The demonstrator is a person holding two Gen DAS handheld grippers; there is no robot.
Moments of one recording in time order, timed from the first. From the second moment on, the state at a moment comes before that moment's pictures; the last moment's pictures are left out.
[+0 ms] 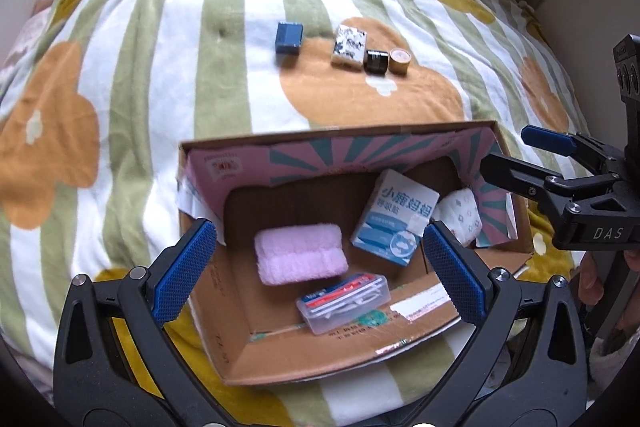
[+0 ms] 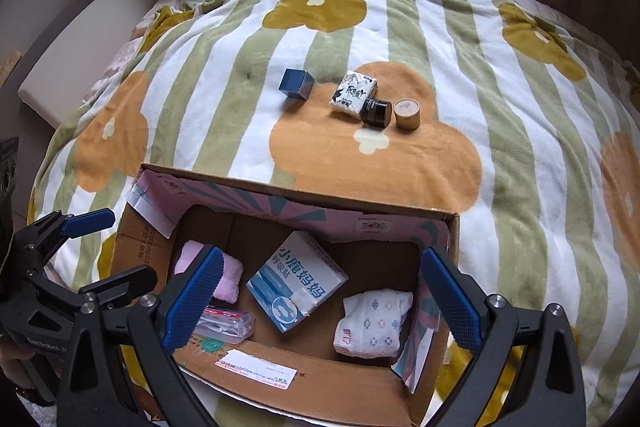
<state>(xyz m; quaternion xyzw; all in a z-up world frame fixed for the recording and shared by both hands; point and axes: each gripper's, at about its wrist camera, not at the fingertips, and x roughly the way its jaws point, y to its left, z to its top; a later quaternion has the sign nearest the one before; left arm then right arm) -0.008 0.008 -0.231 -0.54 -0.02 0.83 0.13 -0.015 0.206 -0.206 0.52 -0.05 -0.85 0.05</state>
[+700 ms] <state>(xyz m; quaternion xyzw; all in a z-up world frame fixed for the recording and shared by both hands) -0.206 -0.002 -0.186 -0.50 0.04 0.83 0.22 -0.164 0.238 -0.152 0.49 0.08 -0.86 0.11</state>
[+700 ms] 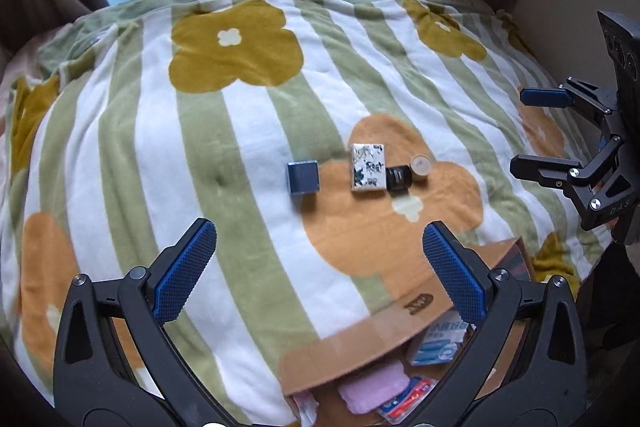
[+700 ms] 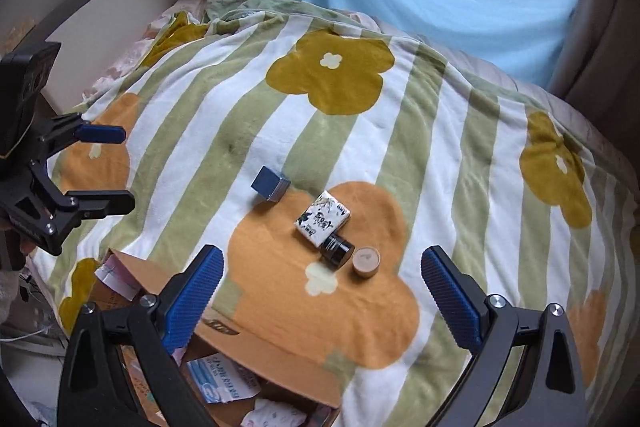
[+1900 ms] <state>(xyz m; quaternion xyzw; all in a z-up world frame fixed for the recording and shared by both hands) -0.322 0.054 -0.371 -0.59 0.07 0.76 0.24 -0.238 0.219 -0.332 0.60 0.27 -0.71 0.25</state>
